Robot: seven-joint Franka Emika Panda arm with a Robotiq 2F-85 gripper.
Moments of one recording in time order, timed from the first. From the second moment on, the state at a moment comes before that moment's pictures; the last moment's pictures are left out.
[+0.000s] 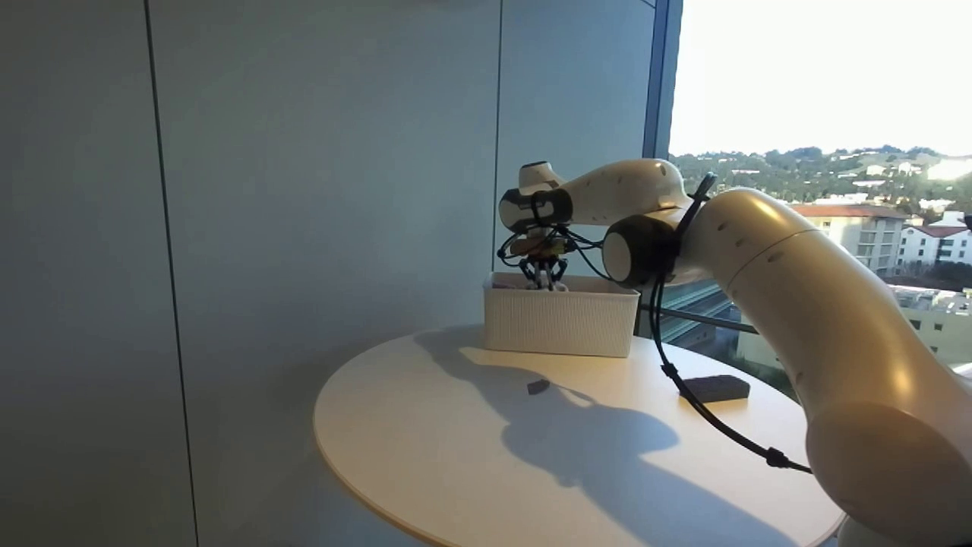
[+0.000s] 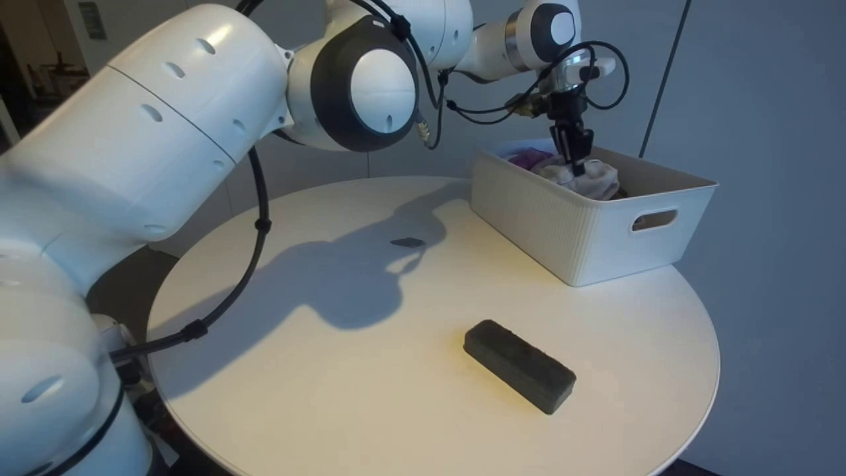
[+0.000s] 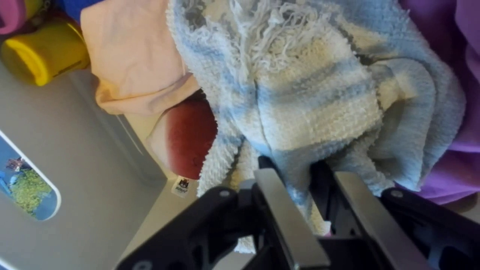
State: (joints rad) arm -0.32 0.88 -0.18 -0.69 -0.15 1.82 0.67
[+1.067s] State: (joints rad) arm -0.37 0.75 -0.17 -0.54 -0.14 1.80 0.62
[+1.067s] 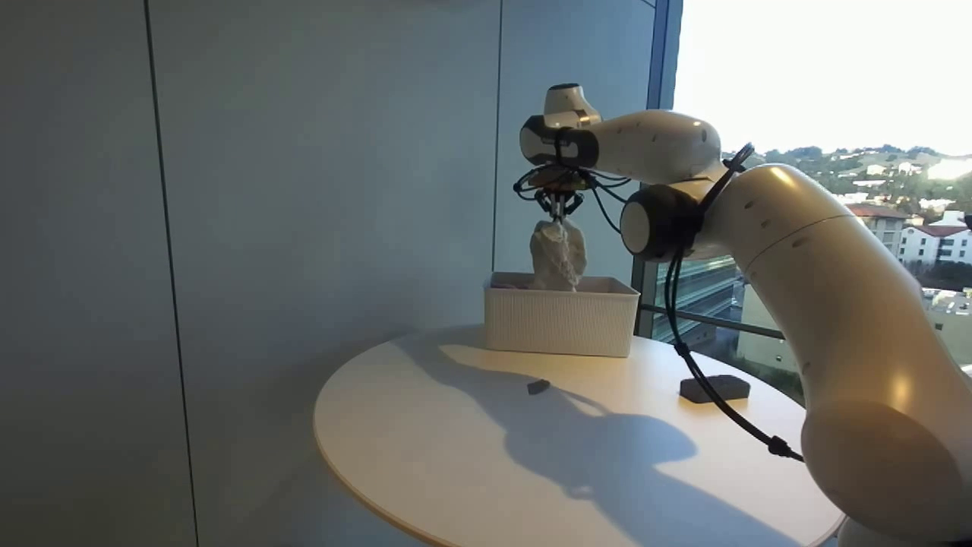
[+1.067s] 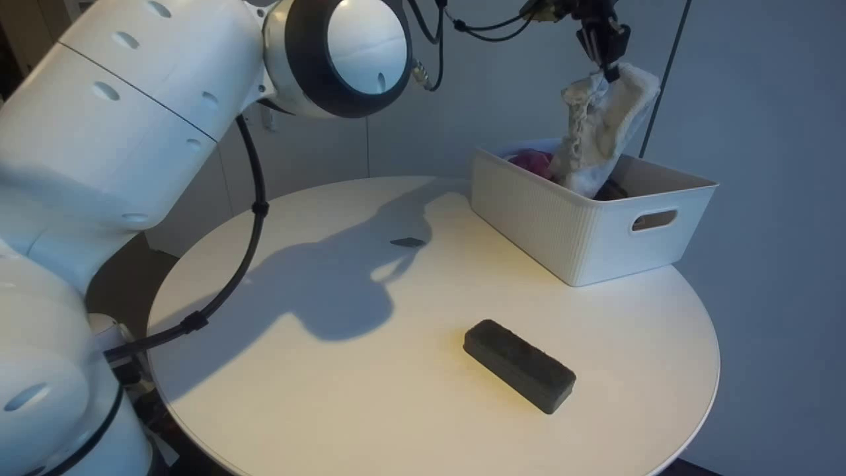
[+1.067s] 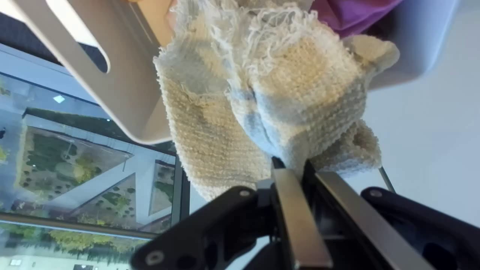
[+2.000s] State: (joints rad) arm -0.35 0.47 -0.09 -0.64 -0.13 1.59 0.07
